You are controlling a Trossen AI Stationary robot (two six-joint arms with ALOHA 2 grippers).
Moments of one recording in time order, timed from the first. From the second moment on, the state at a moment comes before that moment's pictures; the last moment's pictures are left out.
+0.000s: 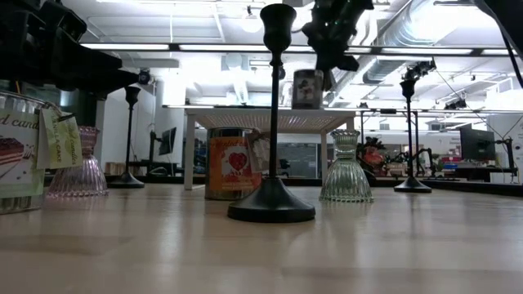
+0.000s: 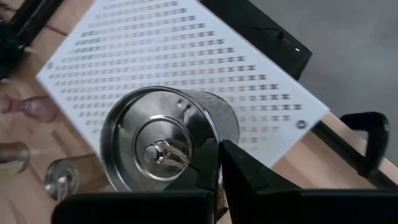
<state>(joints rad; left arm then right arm) -0.07 0.04 0.02 0.02 -0.14 -0.01 -0.79 1.89 2.15 -1.33 -0.25 0.14</state>
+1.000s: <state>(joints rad) -0.07 0.04 0.02 0.02 -0.14 -0.01 -0.87 1.96 2.15 -1.28 -0.27 0.13</state>
